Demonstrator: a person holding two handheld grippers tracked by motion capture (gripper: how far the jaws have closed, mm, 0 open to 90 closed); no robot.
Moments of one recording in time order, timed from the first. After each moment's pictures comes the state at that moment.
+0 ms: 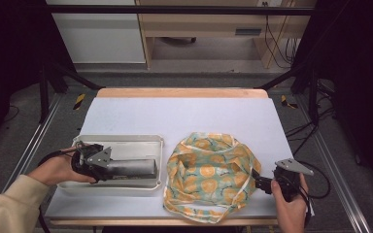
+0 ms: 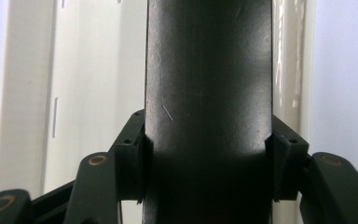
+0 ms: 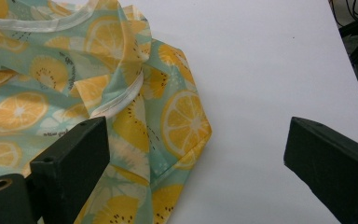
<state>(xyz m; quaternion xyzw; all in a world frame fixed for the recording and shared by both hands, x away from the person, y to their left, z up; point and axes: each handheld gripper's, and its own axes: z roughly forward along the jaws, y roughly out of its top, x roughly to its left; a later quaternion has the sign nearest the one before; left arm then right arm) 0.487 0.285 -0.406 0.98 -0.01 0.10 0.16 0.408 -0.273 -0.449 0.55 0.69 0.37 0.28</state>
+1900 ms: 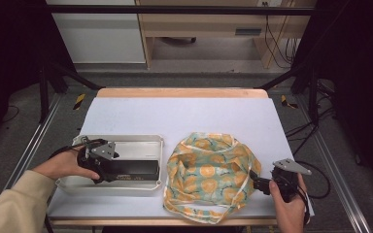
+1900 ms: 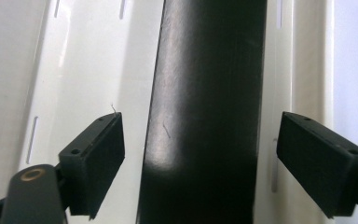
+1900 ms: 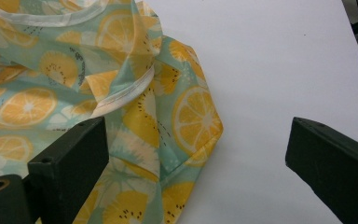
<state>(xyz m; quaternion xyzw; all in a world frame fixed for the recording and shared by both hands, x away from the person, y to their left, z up) 0.508 0.283 -0.419 0.97 0.03 0.05 0.22 0.408 -0.269 -0.450 0.55 0.70 0.37 0.27</state>
